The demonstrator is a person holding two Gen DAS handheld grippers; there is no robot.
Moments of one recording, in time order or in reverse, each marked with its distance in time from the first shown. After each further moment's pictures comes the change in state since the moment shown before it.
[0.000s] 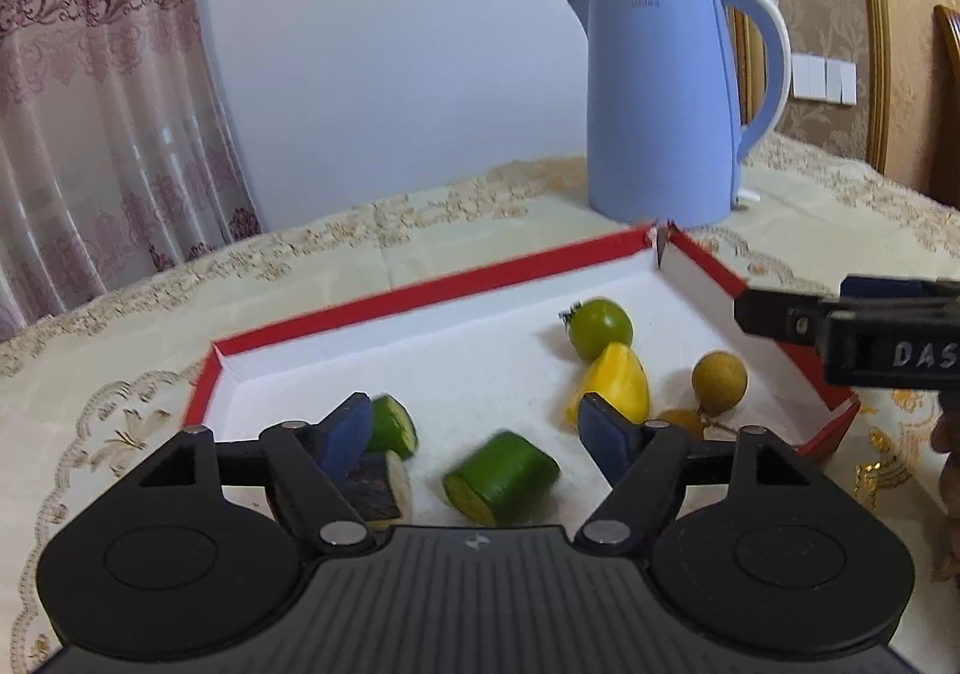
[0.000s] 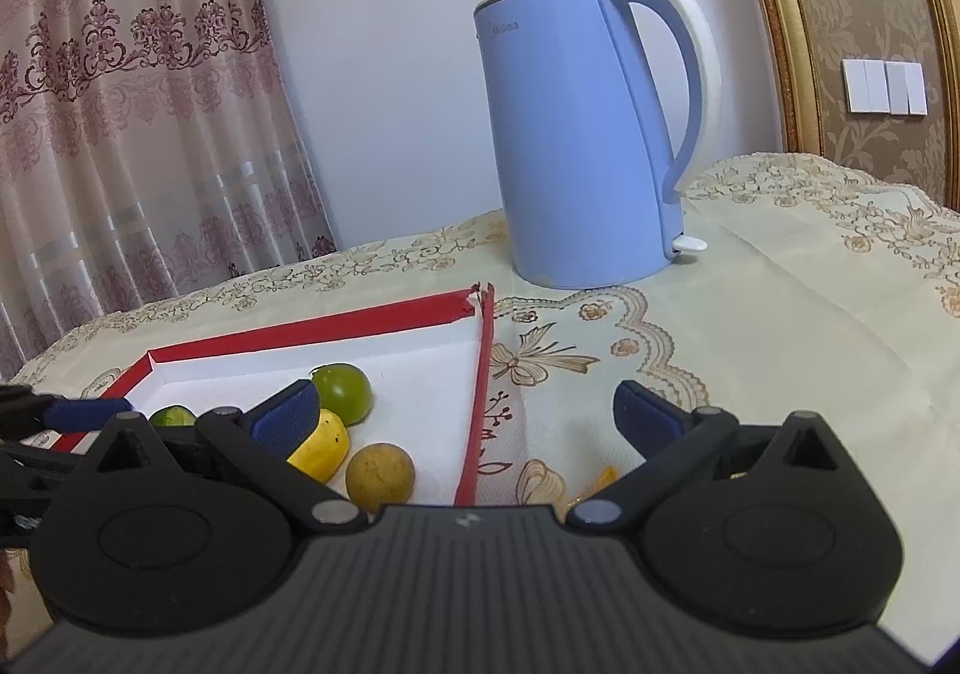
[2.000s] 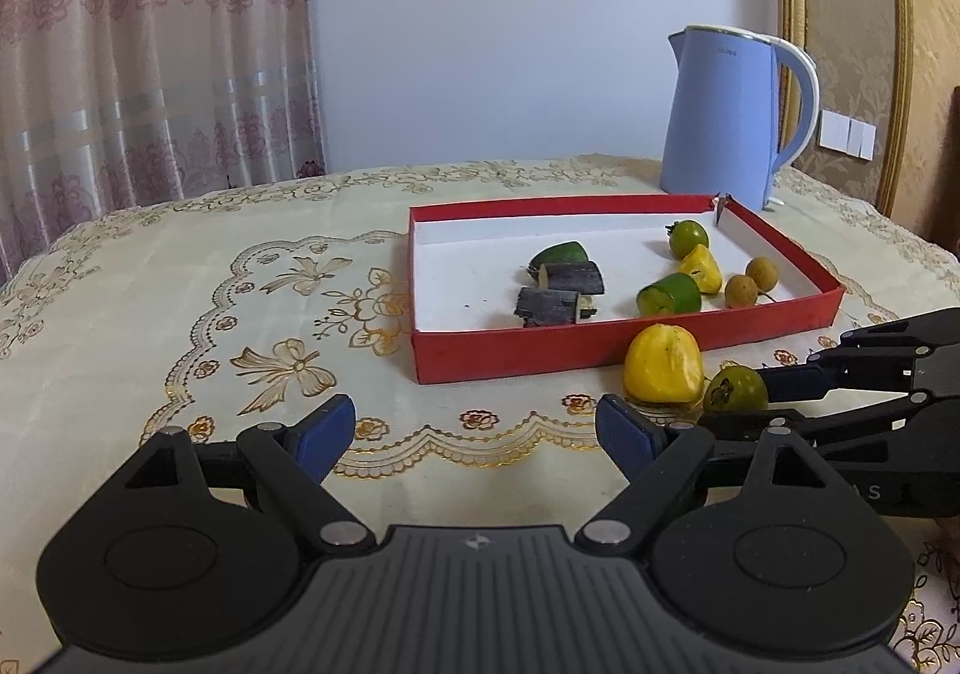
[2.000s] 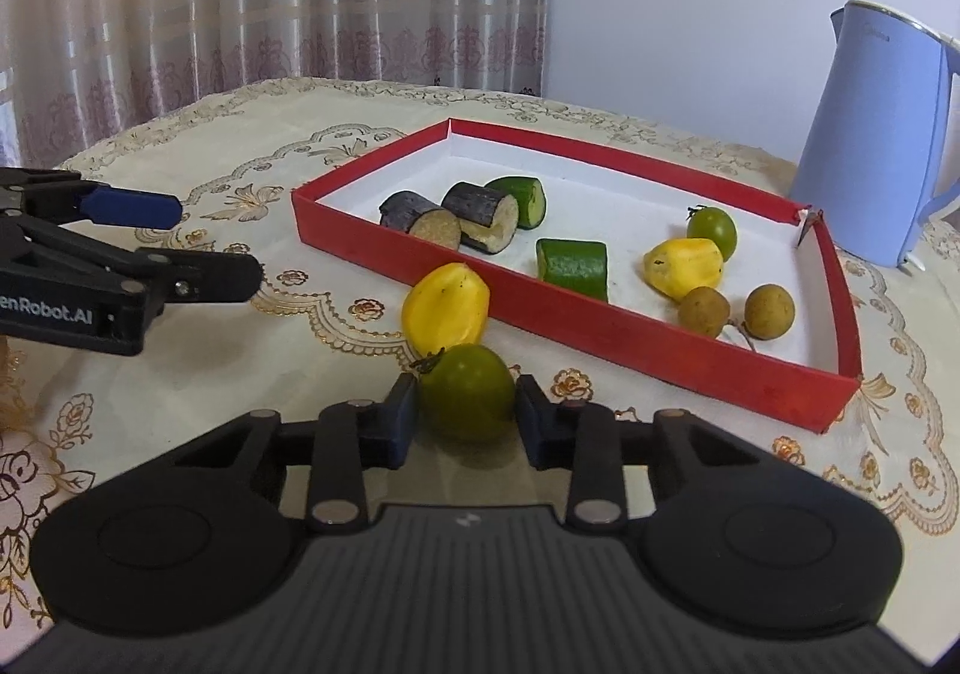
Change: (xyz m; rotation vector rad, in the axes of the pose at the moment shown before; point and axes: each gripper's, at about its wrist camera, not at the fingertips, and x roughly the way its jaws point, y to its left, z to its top) left arm -0.107 0.097 -0.100 -0.161 -0.011 0.000; right arm -0.058 0.155 -0.070 -0.439 0.269 0.236
